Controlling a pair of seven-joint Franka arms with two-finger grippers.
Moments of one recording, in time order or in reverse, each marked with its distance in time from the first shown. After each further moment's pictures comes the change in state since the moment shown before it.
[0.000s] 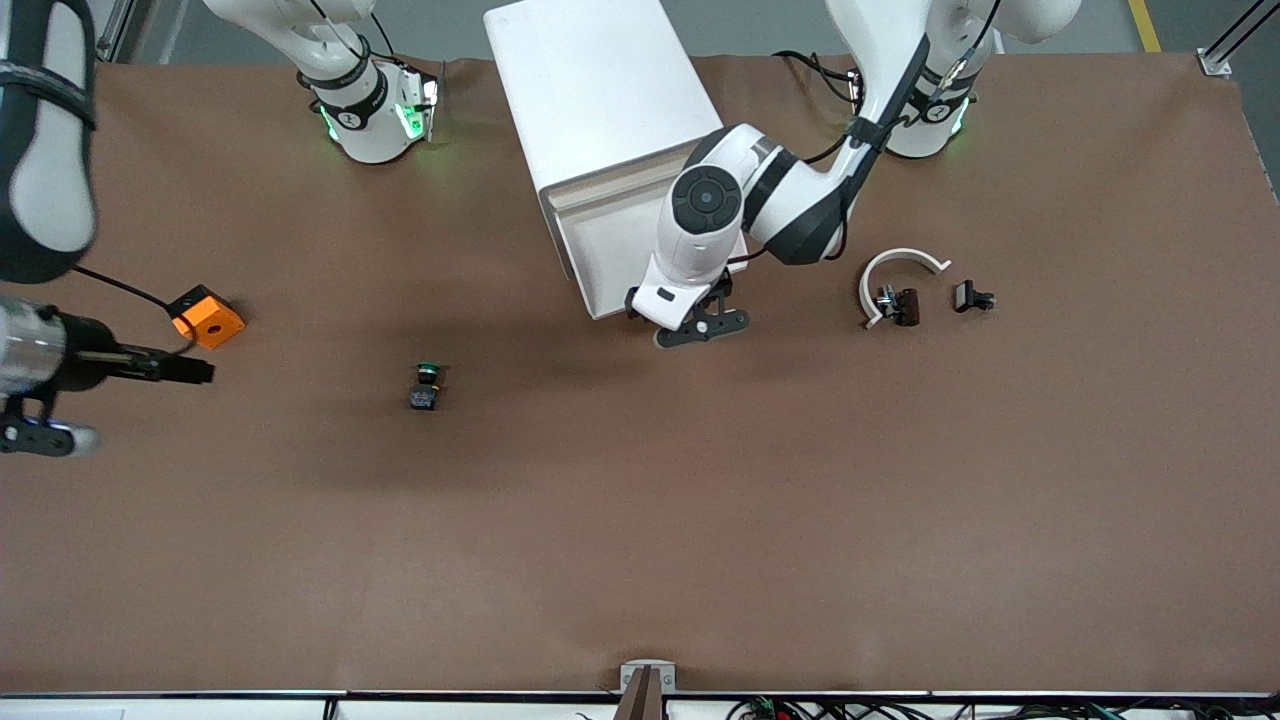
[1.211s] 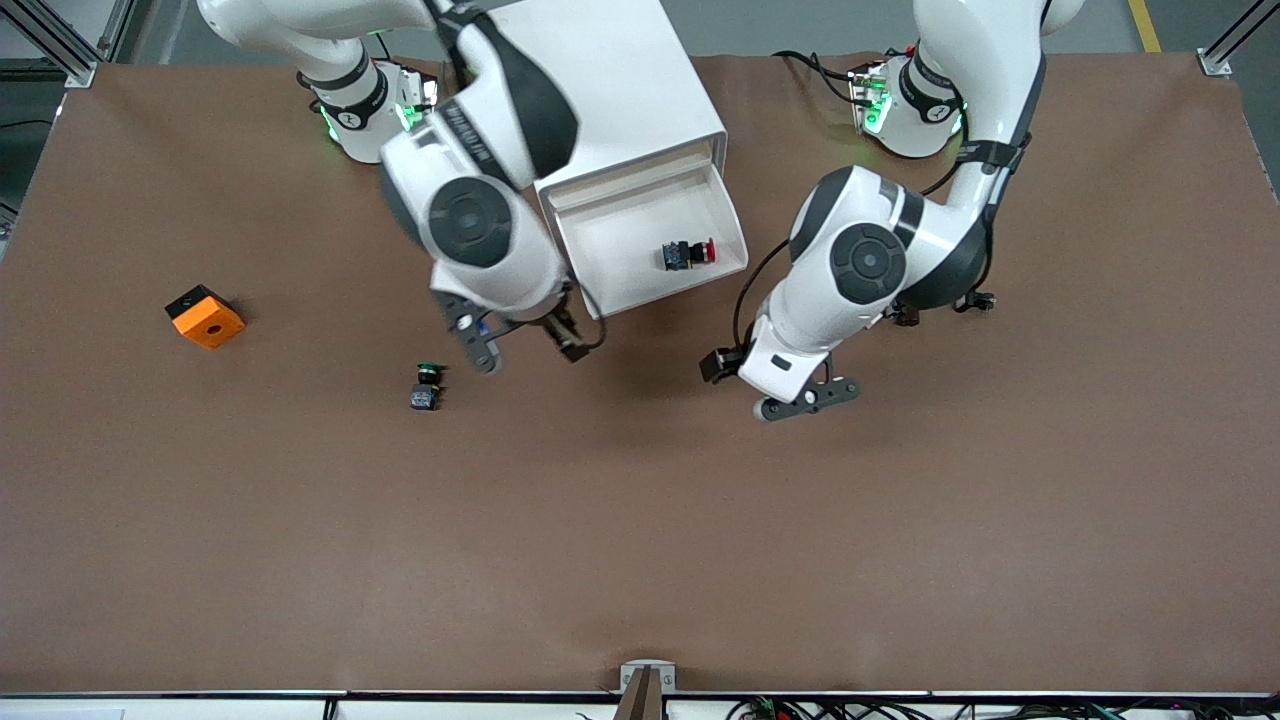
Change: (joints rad) left arm 0.235 -0.037 0.002 0.078 -0.077 -0.033 0.227; right arm 0.626 0.122 0.013 -0.002 0.123 0.193 1.399
